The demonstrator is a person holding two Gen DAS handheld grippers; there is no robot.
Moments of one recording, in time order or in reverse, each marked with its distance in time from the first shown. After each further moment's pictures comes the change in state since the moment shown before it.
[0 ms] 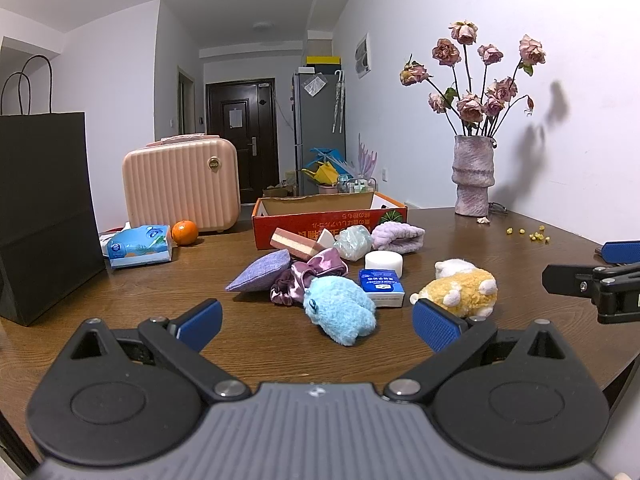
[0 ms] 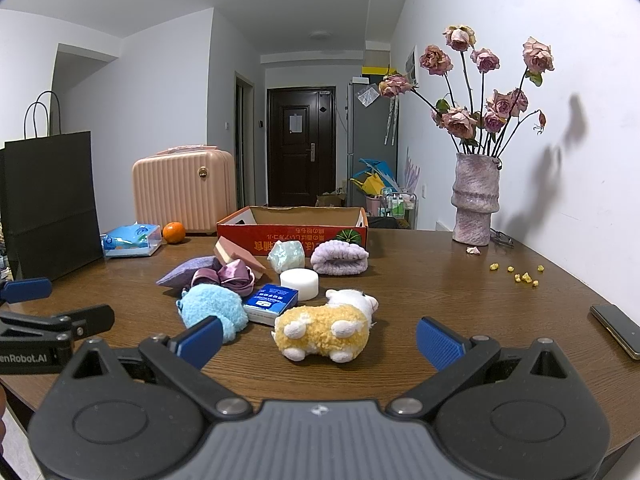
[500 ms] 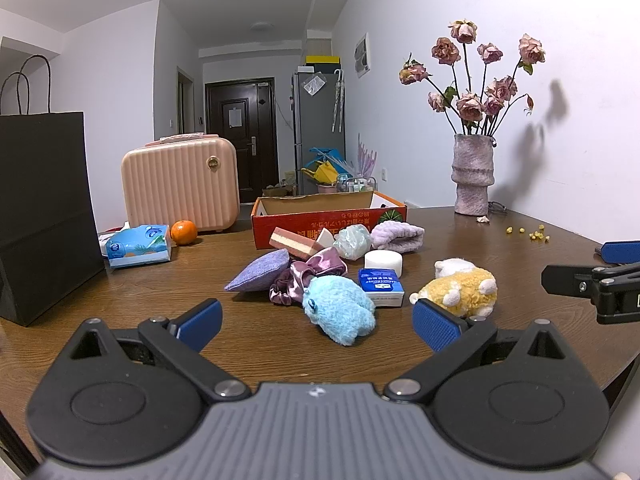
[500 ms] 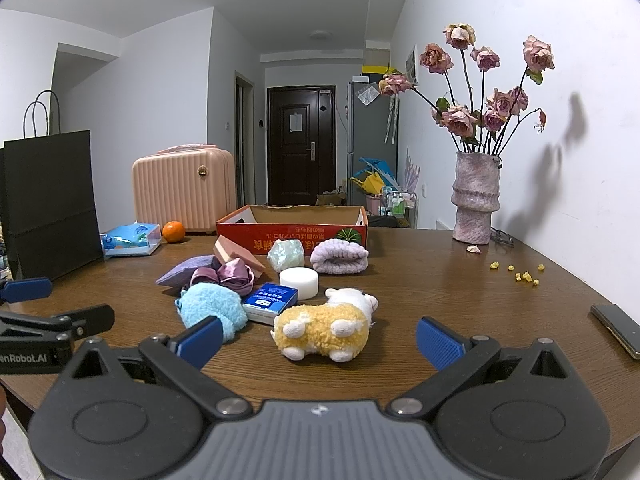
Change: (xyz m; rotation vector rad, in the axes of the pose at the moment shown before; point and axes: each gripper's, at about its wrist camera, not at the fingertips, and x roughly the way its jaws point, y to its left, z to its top) left arm 0.000 0.000 0.000 0.000 0.001 0.000; right arm -0.004 0.000 0.009 0.001 0.004 0.000
